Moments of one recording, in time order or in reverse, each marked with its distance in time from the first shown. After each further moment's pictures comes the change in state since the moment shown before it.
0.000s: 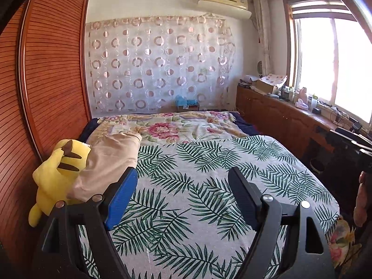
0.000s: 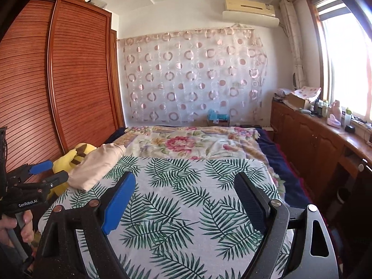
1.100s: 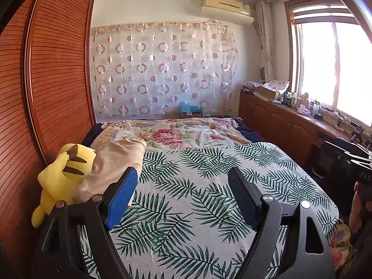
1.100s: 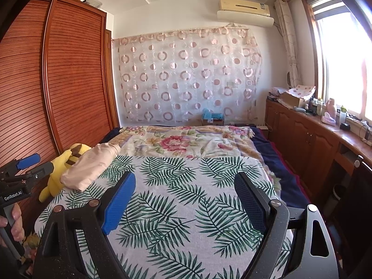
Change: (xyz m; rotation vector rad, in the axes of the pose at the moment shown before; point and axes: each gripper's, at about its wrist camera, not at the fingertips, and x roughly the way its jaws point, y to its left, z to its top) left arm -0.008 0.002 0.001 -0.010 -0.022 0.025; right arm 0.003 -0.016 -0.004 0.003 0.003 -0.014
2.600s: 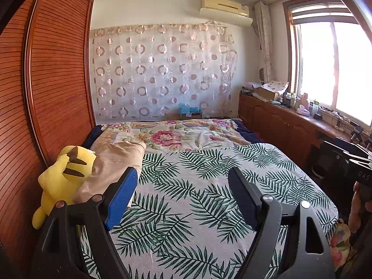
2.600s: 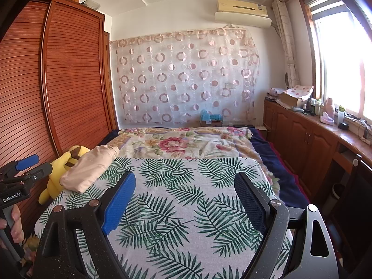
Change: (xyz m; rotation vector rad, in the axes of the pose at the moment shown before) left arm 0.002 0.001 -0.004 0.002 -0.005 0.000; right arm 0.000 -0.007 0.001 0.001 -0.005 0.001
